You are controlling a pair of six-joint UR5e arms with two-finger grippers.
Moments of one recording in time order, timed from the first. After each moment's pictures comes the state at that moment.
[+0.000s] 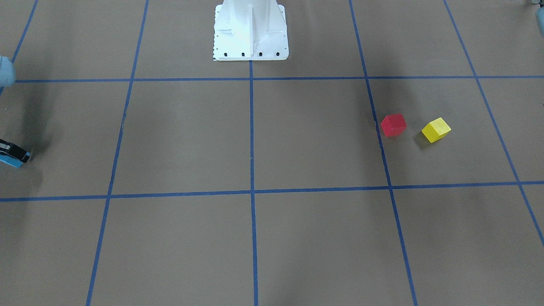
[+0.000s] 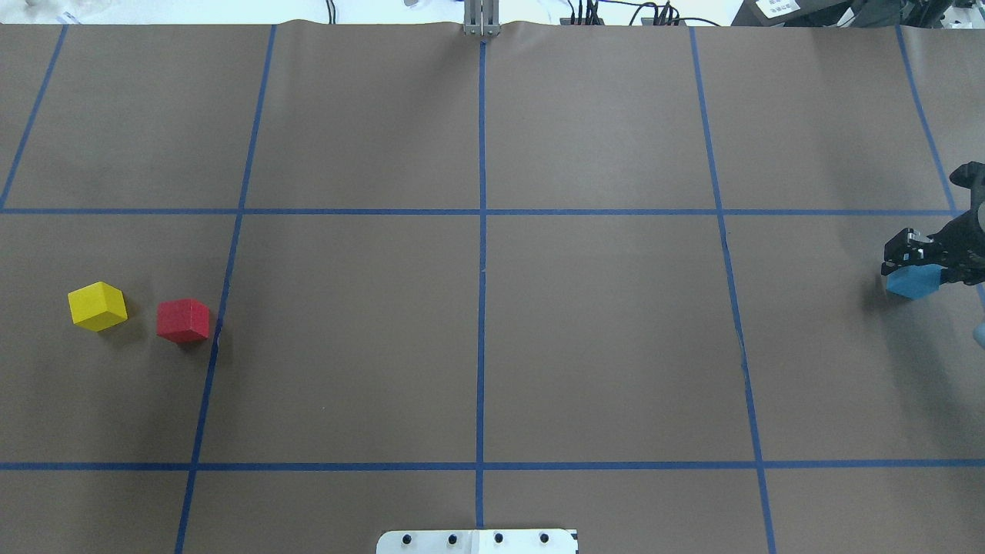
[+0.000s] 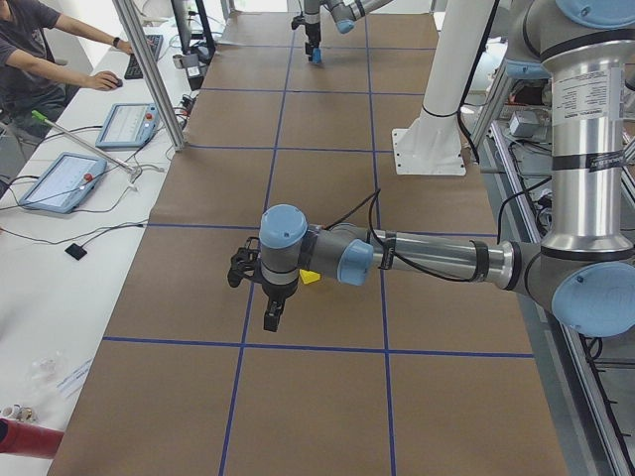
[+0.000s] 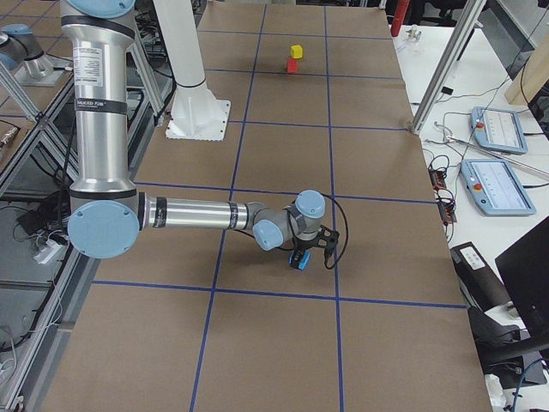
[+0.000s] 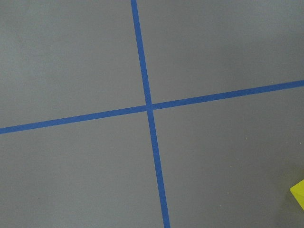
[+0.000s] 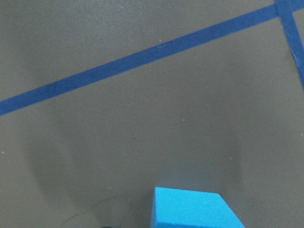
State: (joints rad) left arm -1.48 -1.47 -1.76 -1.75 -2.28 -0.09; right arm 1.09 -1.59 1.48 -1.05 2.24 0.96
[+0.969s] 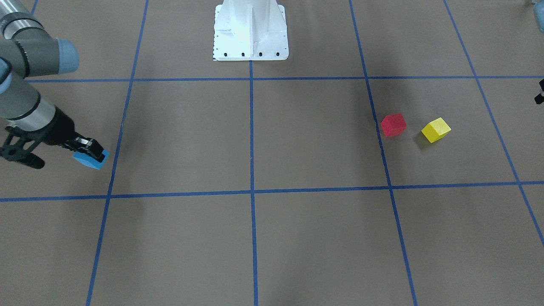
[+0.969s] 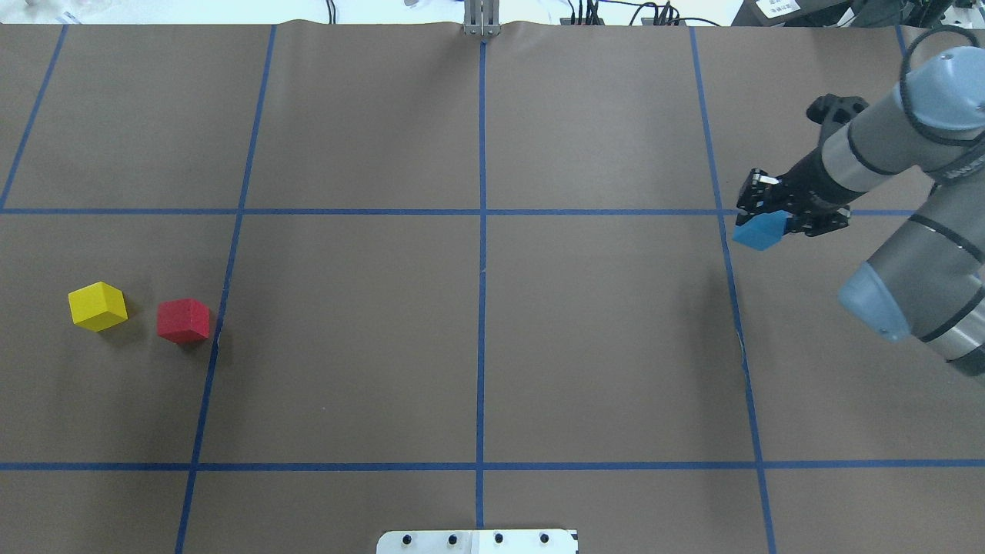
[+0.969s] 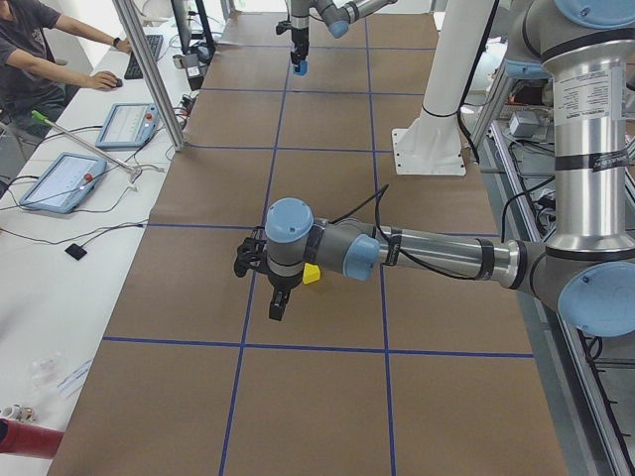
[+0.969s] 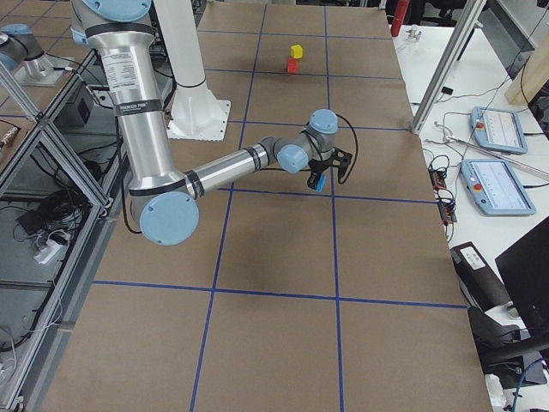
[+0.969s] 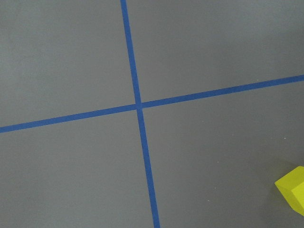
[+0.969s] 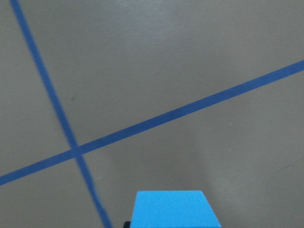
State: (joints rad) left arm -1.47 -1.44 -1.81 -1.76 -2.38 -0.09; right arm 0.87 -1.29 1.74 -1.29 2.16 1.30
